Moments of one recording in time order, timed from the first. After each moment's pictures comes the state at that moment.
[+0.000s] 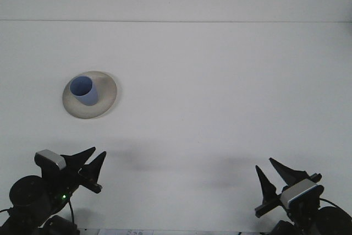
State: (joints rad) left arm -0.37 0.33 0.65 -0.48 0.16 -0.25; right arm 0.75 0.14 0.67 -0.75 0.25 0.08
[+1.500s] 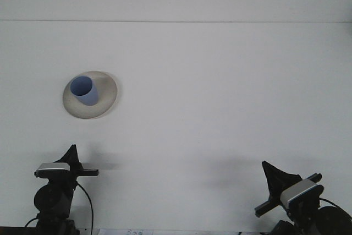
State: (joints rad) left arm -0.12 0.01 0.05 -0.07 -0.19 0.05; right arm 0.75 0.14 0.67 -0.75 0.26 0.08
